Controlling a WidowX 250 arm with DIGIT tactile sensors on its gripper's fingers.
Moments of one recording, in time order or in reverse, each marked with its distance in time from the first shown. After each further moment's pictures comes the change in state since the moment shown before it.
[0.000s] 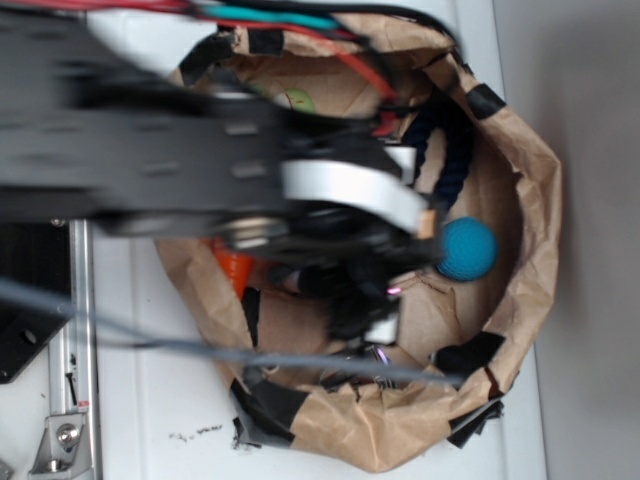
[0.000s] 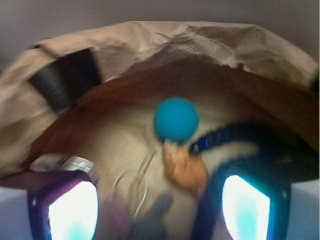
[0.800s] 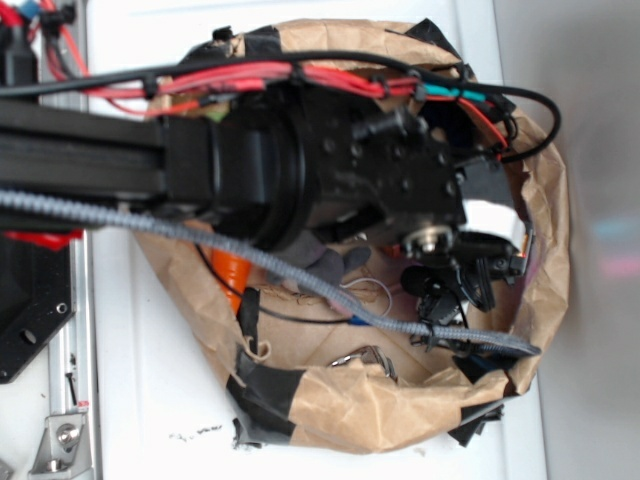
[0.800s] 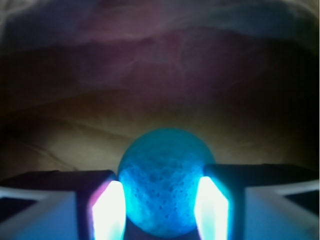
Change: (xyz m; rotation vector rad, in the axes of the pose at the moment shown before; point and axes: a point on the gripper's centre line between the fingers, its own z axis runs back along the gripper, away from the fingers) arm 0.025 -0.014 -0.063 -0.016 0.013 -0.139
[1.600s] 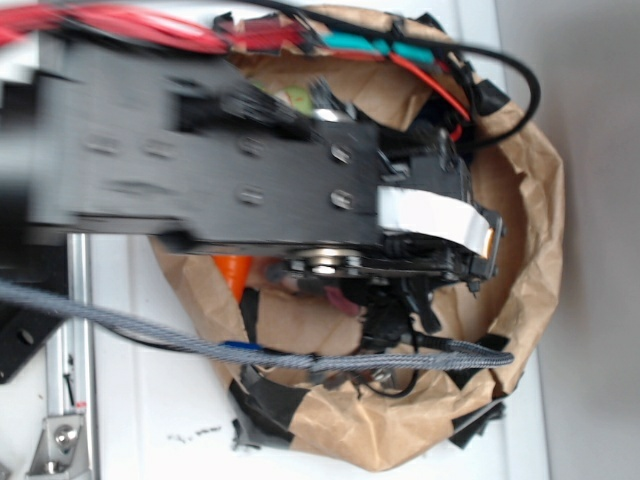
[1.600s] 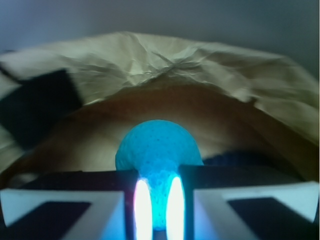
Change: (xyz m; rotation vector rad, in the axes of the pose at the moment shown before) arm -0.007 -0.003 0.109 0.065 0.008 0.015
